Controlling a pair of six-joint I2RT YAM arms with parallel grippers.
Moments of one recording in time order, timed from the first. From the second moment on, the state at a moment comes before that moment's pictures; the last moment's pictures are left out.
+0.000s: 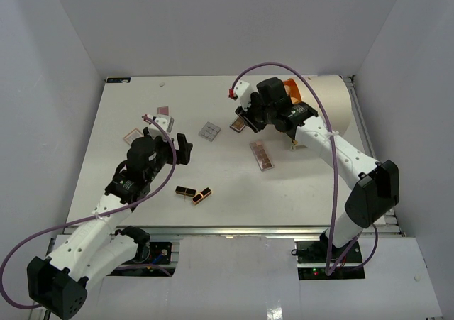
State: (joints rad) left arm -0.47 0.83 0.67 -0.11 -0.10 -0.15; right arm 0.64 1.60 1.48 -0.54 -0.14 -0.43
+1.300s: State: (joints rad) left arm -0.45 0.83 0.67 -0.11 -0.11 -0.15; right arm 0.64 1.63 1.34 -0.37 0.61 -0.38
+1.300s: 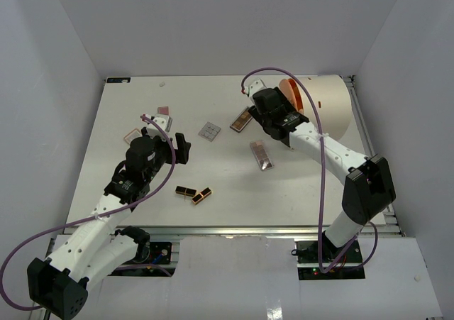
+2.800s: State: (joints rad) left arm -0.50 1.53 0.86 0.45 0.48 -0.66; right arm -0.29 0.94 0.73 -0.39 -1.36 -0.42
